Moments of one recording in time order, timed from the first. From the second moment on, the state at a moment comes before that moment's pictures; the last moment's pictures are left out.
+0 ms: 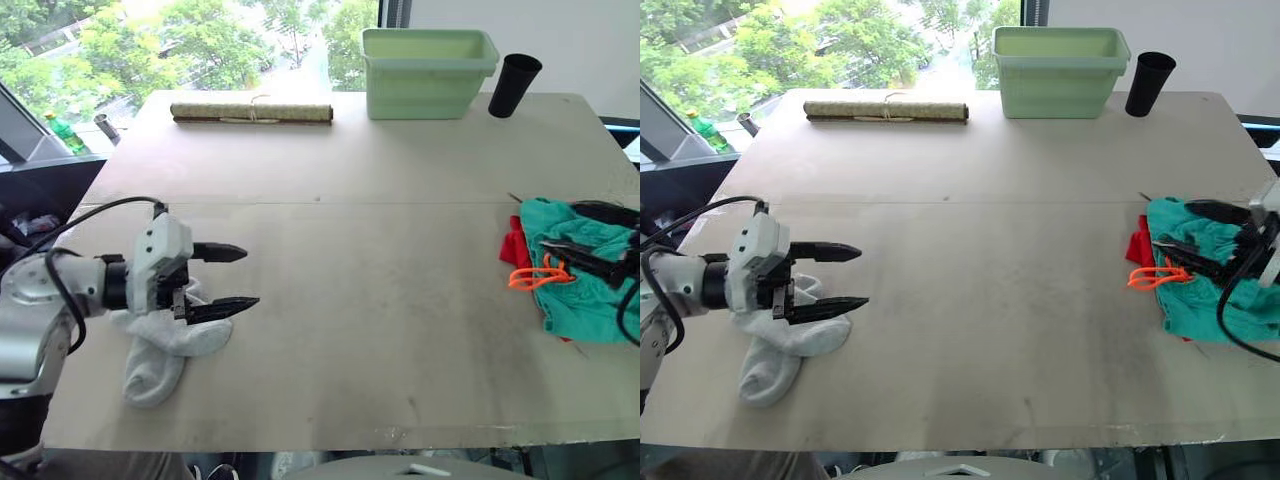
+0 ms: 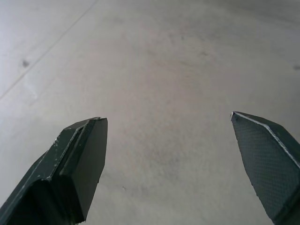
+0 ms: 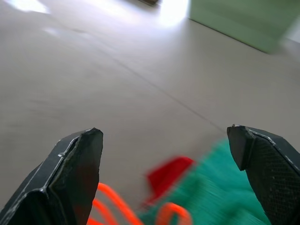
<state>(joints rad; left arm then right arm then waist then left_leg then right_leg) 0.01 1.01 0.36 -0.28 -0.53 0.46 -1.29 -0.07 -0.92 -0.49 -0.23 0.65 0.51 1.14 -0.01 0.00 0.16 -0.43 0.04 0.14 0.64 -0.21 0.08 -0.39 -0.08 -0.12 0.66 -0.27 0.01</state>
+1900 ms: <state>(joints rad) -0.27 0.44 -0.02 -0.08 -0.22 0.52 -0.78 -0.17 -0.77 -0.14 -0.44 0.65 0.35 1.12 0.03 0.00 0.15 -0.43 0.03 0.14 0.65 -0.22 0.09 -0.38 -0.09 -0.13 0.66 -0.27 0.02</state>
